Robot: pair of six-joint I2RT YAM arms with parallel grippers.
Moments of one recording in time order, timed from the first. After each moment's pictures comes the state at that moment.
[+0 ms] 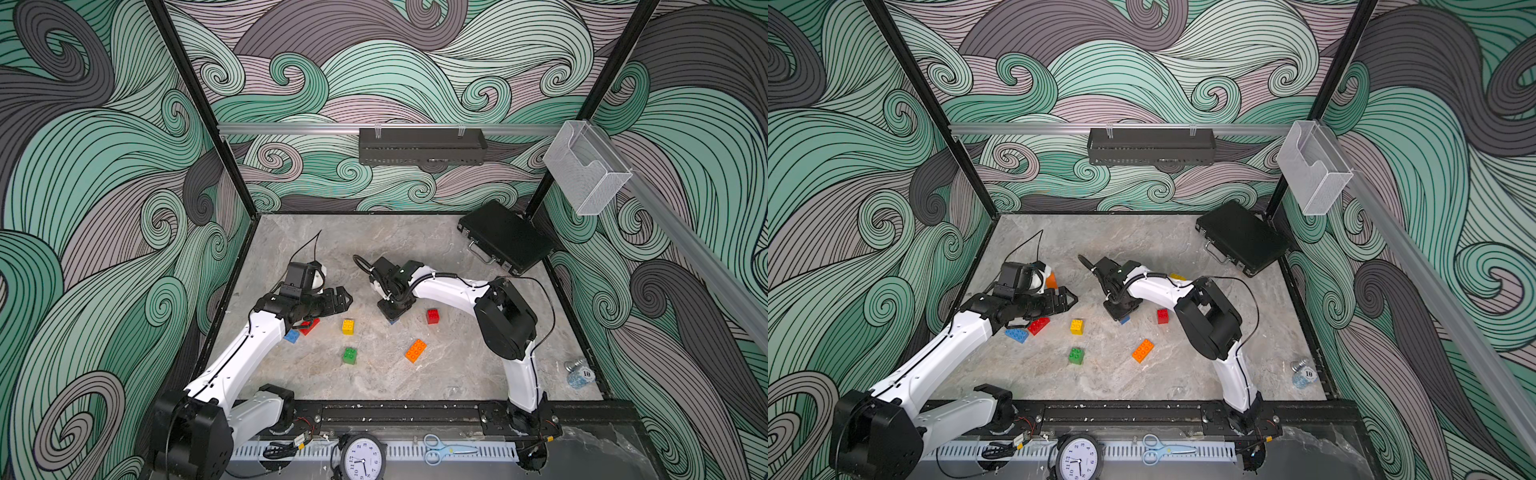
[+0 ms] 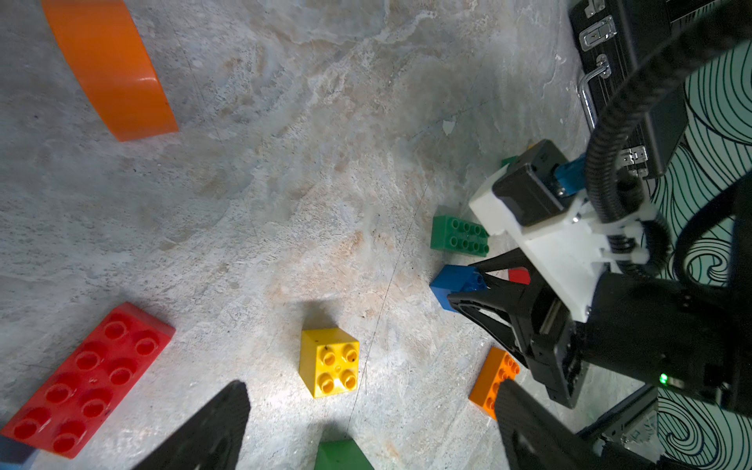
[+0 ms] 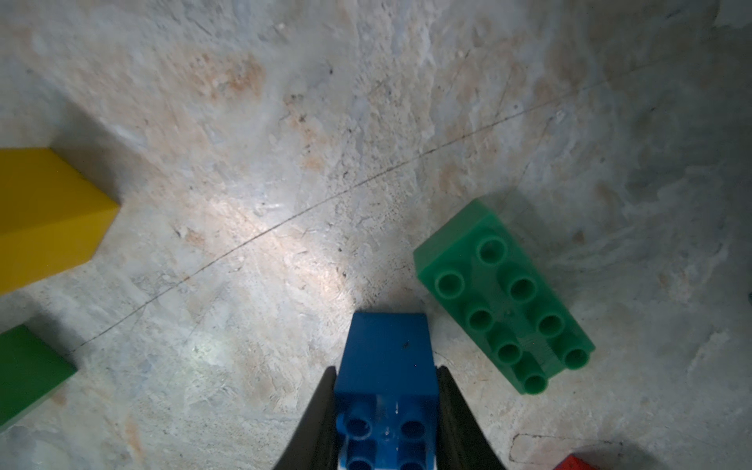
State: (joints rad) left arm -0.26 1.09 0.77 -0.60 0.30 -0.47; right arm 0.86 2.07 1.55 -0.88 -0.01 0.11
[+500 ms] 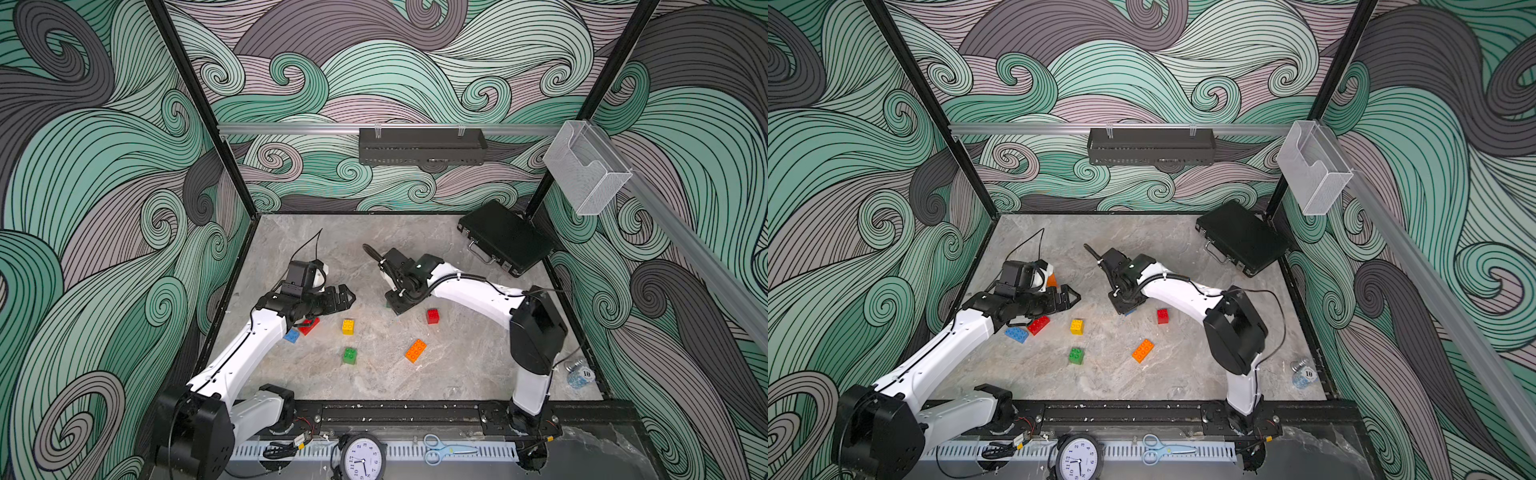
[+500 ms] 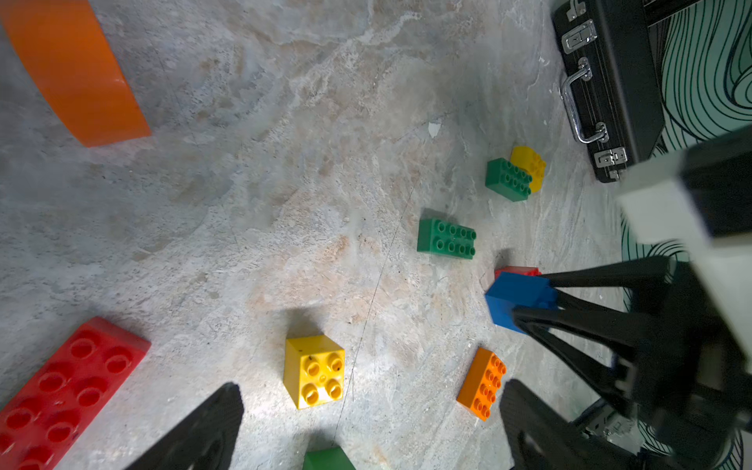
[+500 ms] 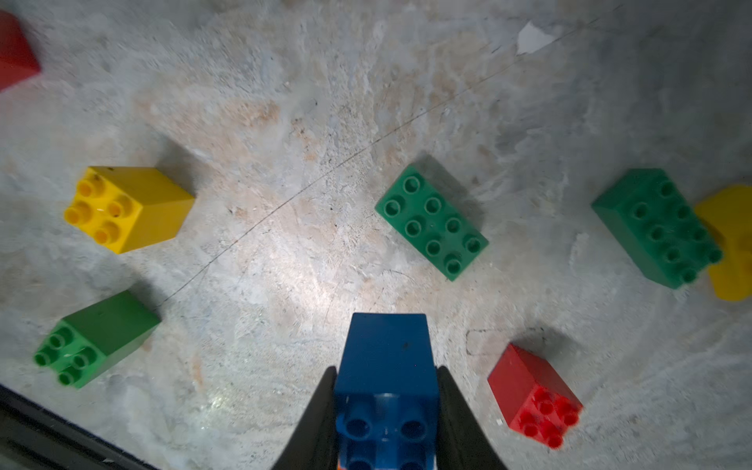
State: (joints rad) left arm -0.26 1.13 0.77 -0.55 0.35 -0.48; right arm 0.84 1.83 1.51 -0.96 0.04 0.24
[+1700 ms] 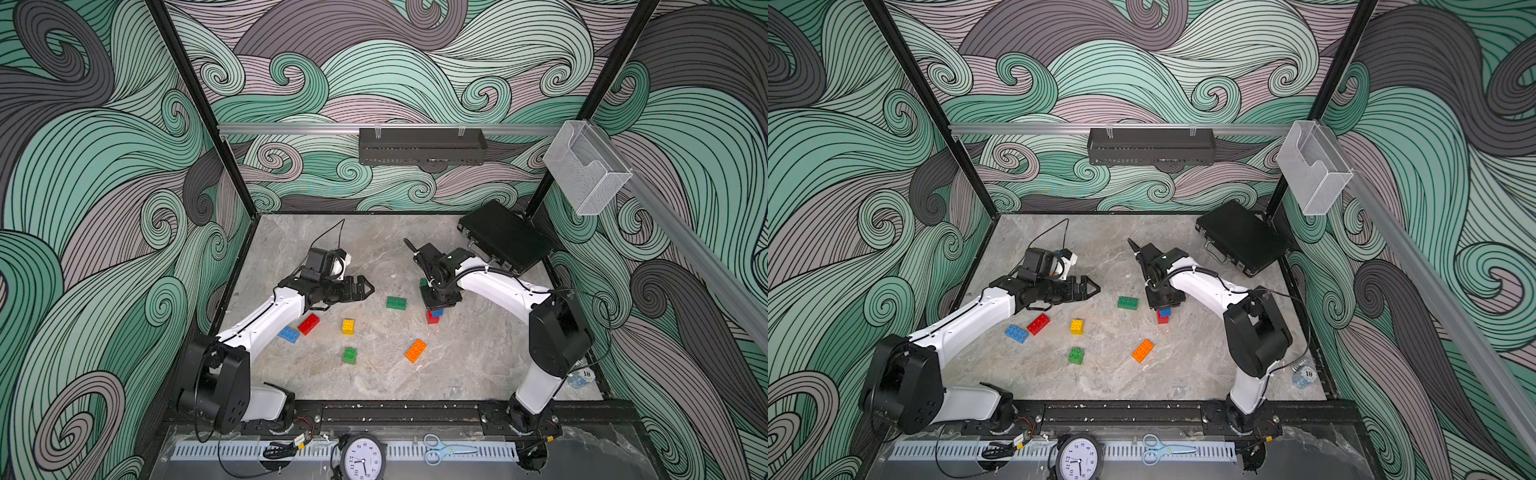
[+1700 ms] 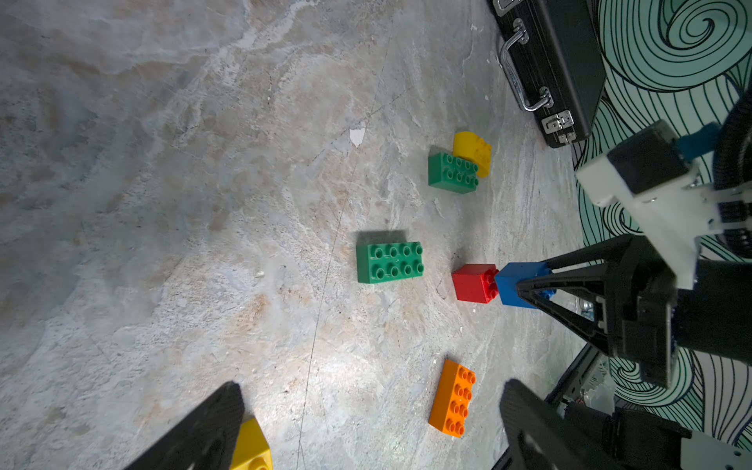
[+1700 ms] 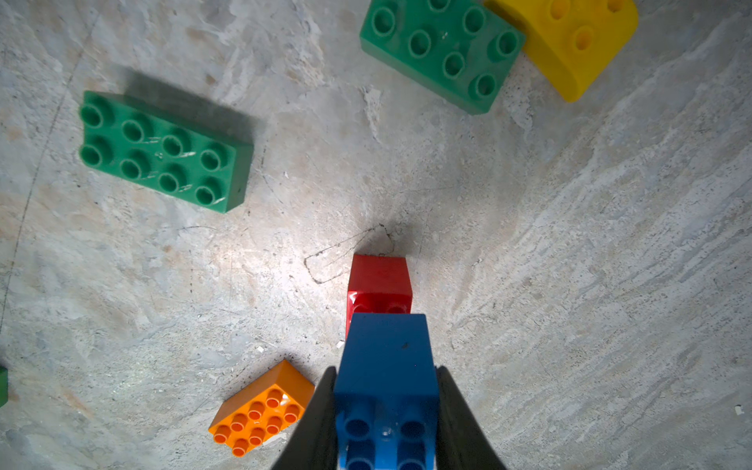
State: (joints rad) left arm -0.34 1.36 0.88 -0.40 0.46 -0.41; right arm 0.64 1.77 1.36 -1.06 0.07 0.37
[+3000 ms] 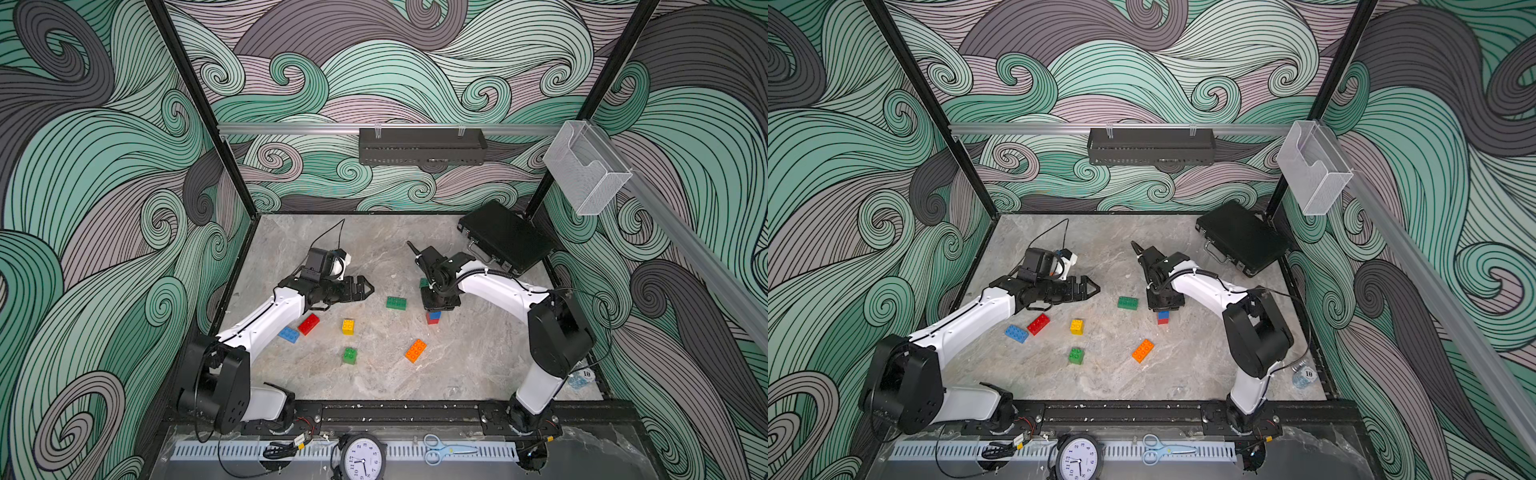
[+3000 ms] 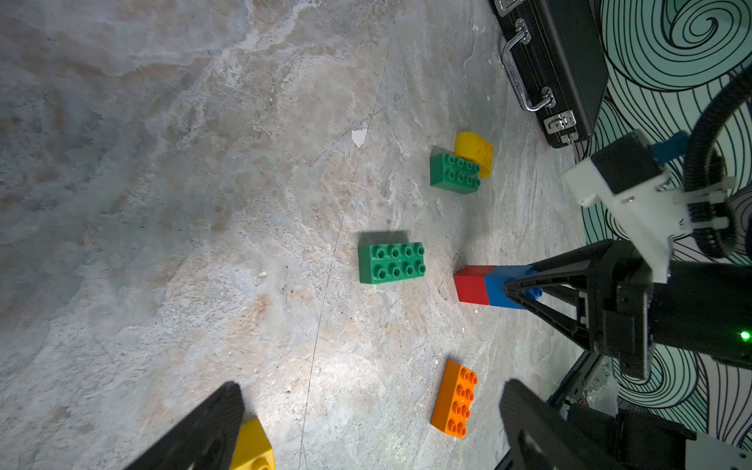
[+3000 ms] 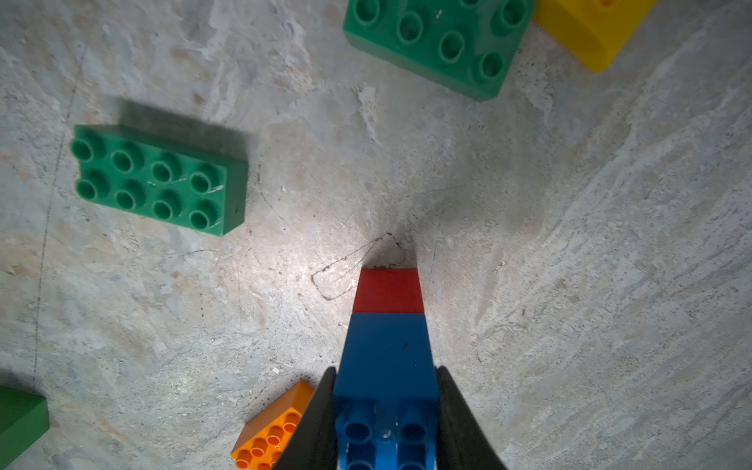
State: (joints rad) left arm -0.34 1.36 0.88 -0.41 0.45 -0.41; right arm 0.62 1.77 1.27 -0.97 0.03 0.47
